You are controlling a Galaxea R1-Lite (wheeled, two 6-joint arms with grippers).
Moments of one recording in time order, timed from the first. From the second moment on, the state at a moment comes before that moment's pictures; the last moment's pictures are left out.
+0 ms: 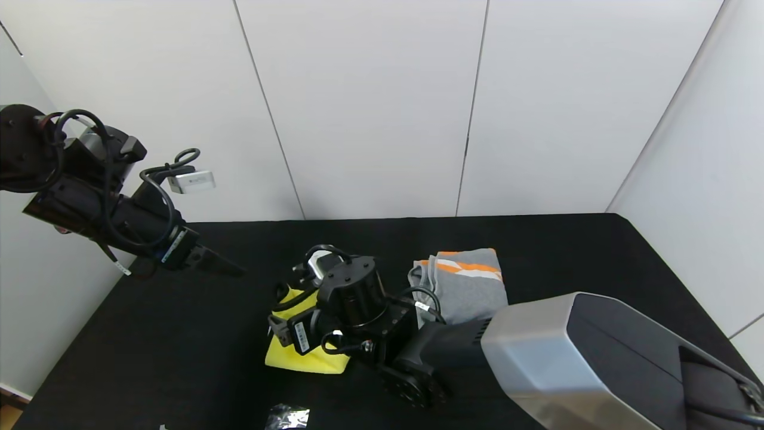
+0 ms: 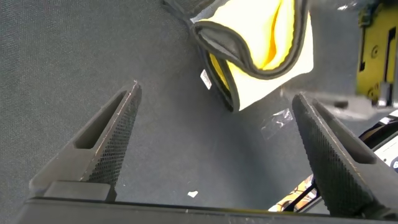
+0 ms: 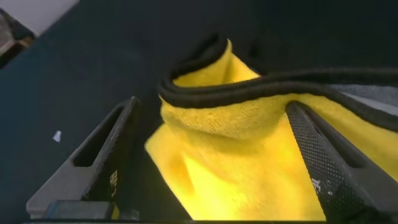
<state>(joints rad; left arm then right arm) 0.15 1.97 -1.78 0.95 -0.54 0.60 0.94 2.50 -1.72 -0.53 -0.04 0.17</state>
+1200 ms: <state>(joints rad) 0.15 1.97 -1.78 0.95 -0.54 0.60 1.02 2.52 -1.72 -0.49 0.04 0.24</state>
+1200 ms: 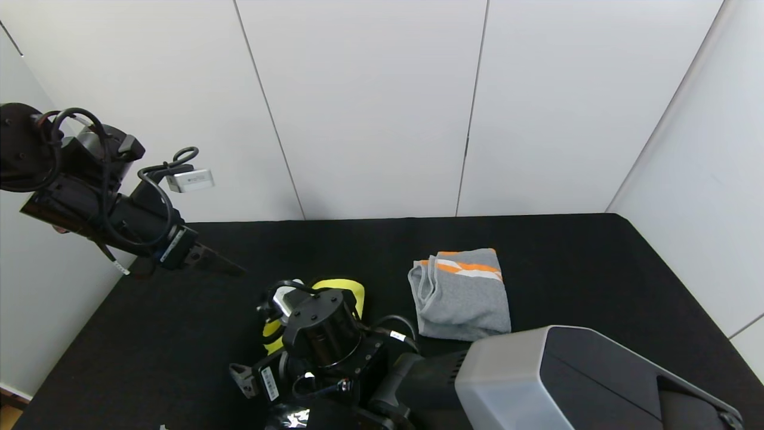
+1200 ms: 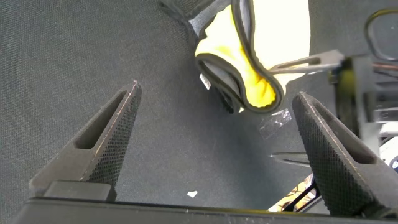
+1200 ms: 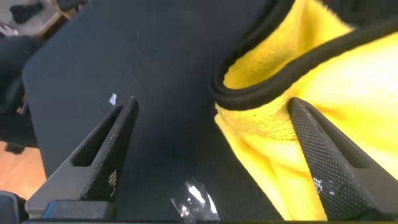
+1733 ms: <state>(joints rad) 0.15 1.96 -1.78 0.95 -0.54 0.60 1.00 2.37 -1.71 -0.24 0.03 0.37</state>
